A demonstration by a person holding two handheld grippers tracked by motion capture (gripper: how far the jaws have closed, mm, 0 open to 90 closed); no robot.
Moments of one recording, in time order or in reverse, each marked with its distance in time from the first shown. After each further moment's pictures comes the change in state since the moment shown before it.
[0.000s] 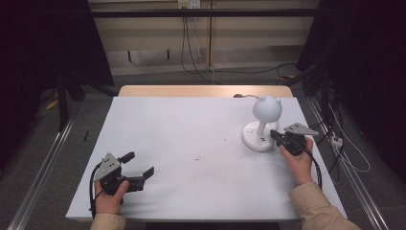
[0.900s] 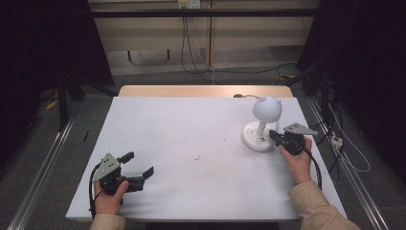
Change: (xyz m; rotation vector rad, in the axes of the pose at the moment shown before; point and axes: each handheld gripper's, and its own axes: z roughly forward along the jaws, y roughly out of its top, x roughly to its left) left arm 0.000 0.000 -0.001 -0.006 0.004 0.001; right arm 0.001 -0.001 0.003 0.002 0.016 0.014
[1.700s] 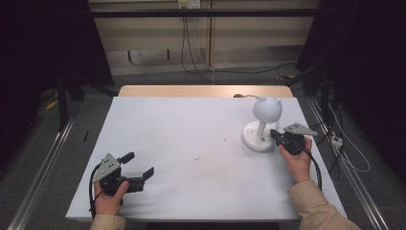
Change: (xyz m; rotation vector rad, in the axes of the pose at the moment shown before) left arm -0.001 0.000 0.000 0.004 -0.003 0.006; right arm -0.001 -0.001 0.001 -0.006 -0.032 -0.010
